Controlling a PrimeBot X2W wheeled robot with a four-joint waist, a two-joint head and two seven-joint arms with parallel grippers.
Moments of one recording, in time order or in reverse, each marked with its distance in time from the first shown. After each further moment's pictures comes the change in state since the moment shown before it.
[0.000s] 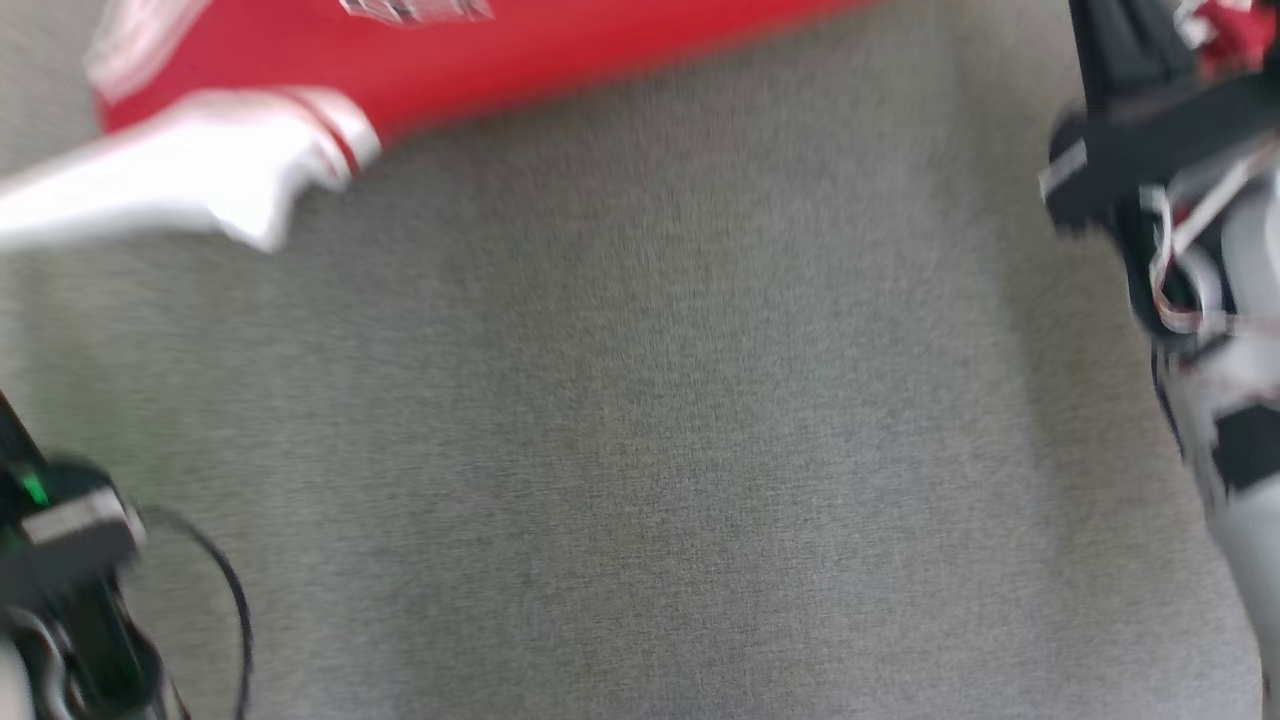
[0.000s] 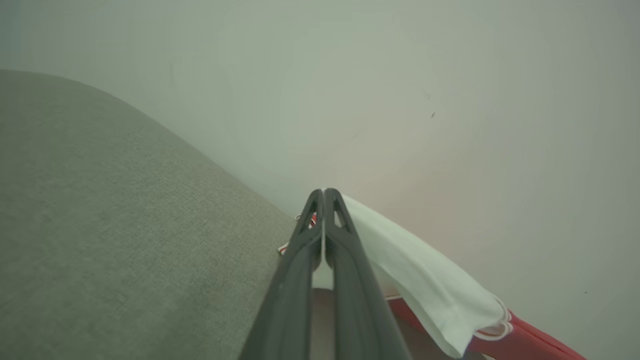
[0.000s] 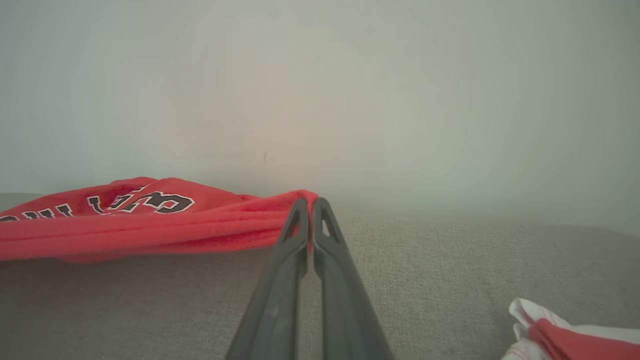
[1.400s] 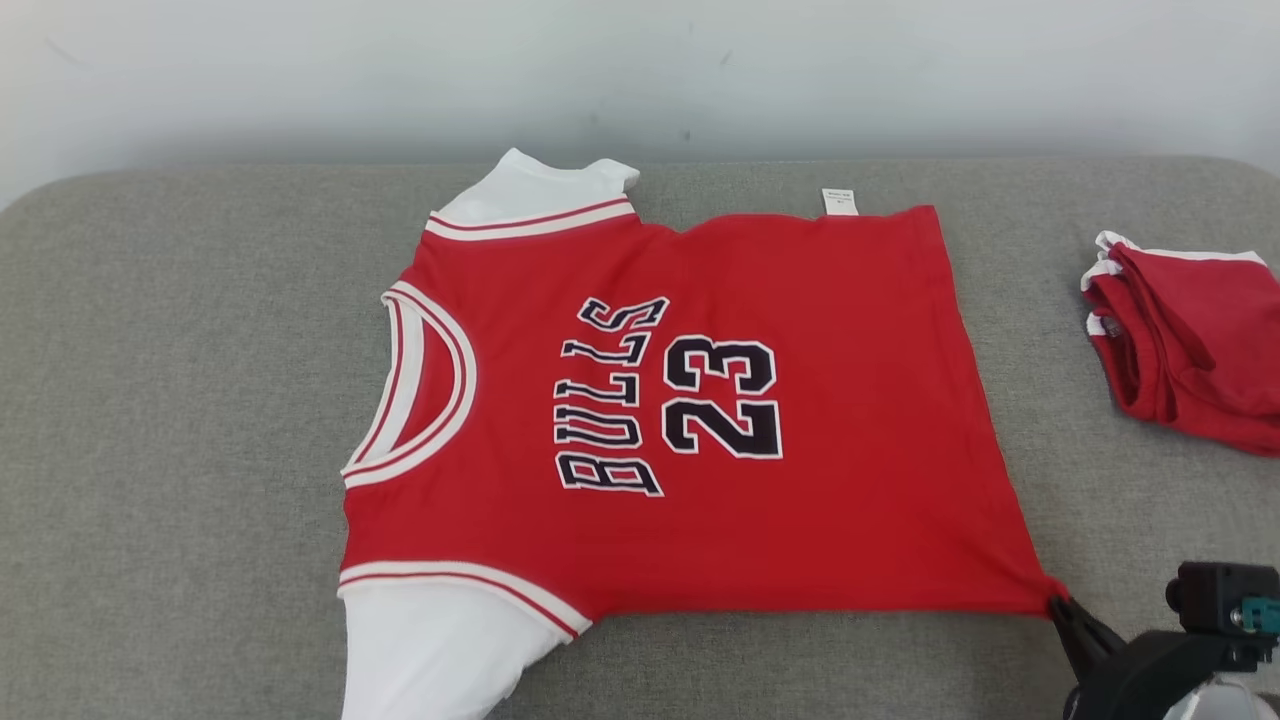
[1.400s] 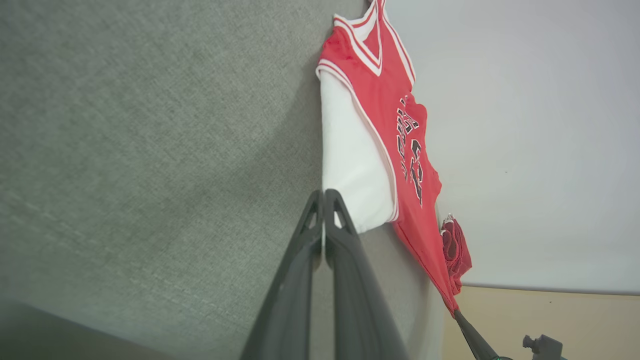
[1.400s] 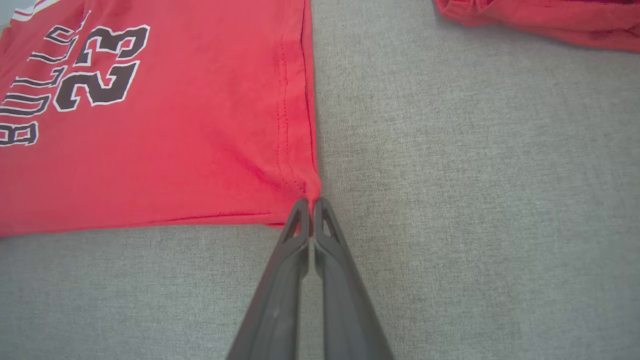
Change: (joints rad) left arm 0.706 0.153 -0.339 -0.012 -0.543 0.000 0.301; right arm 1.009 0.277 -0.459 -0.543 -0.238 0.000 0.620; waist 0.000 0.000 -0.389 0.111
